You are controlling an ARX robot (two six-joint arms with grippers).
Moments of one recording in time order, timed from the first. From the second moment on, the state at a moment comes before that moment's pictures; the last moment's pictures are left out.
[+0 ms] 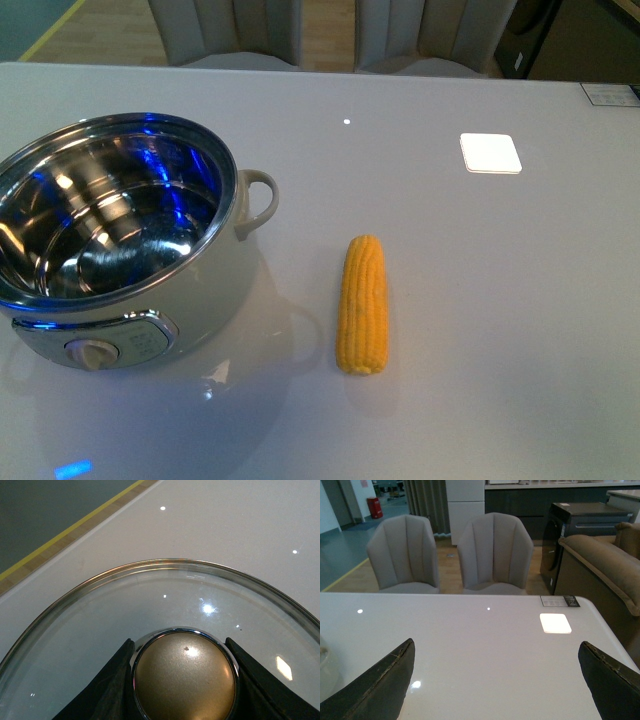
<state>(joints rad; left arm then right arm) 0.53 2.63 0.86 1.39 0.04 0.03 0.00 0.01 0.02 0.00 0.00 0.01</state>
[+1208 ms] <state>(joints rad) 0.53 2.63 0.85 1.39 0.04 0.02 0.00 0.01 0.02 0.00 0.00 0.00</state>
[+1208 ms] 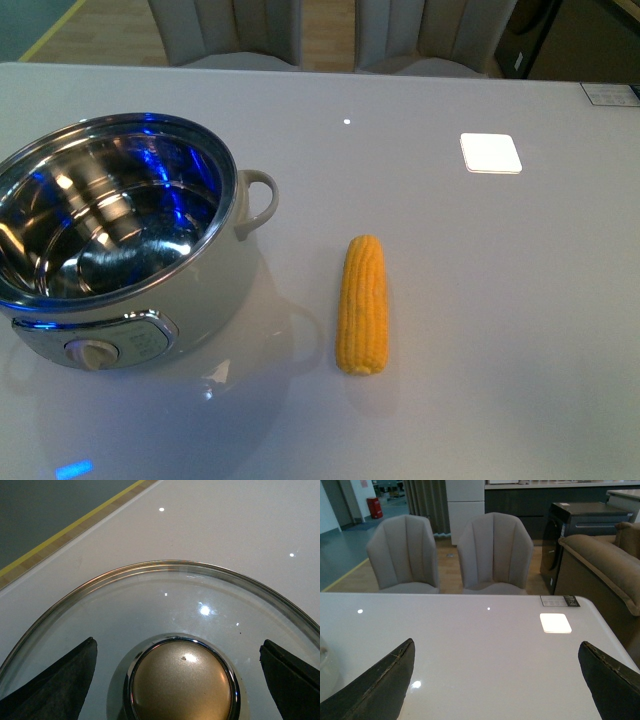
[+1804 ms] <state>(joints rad) 0.59 1.96 0.62 1.13 0.15 -0.06 0.00 0.00 0.02 0.00 0.00 0.00</state>
